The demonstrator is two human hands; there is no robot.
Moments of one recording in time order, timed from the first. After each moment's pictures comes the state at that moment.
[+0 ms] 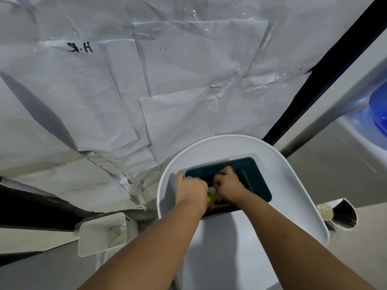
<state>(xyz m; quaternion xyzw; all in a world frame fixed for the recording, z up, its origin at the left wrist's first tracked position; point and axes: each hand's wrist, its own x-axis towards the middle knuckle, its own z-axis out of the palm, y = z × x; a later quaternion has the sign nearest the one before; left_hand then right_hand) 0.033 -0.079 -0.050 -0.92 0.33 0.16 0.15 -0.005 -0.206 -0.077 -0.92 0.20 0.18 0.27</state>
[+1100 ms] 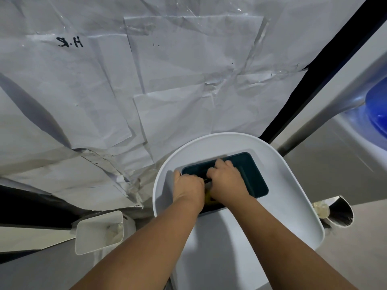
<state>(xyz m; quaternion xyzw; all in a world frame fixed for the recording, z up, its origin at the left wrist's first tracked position) 0.031 -0.084 -0.047 -0.92 0.33 0.16 0.16 -0.011 -0.195 -0.053 -0.99 0.10 0.04 0.07</state>
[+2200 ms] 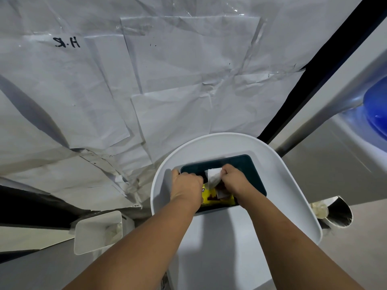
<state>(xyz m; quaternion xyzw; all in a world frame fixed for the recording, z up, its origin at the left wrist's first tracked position) 0.037 -0.082 -0.056 -0.93 0.33 0.13 0.11 -0.015 -0.222 -0.053 -0.82 0.35 0.14 0.43</state>
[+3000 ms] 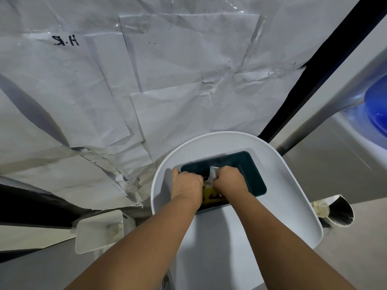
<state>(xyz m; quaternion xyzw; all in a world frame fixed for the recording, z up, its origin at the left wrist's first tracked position) 0.034 -0.084 -0.056 -0.93 0.32 0.14 0.12 -0.005 -0.207 -0.056 -0.91 0.31 0.15 0.23</state>
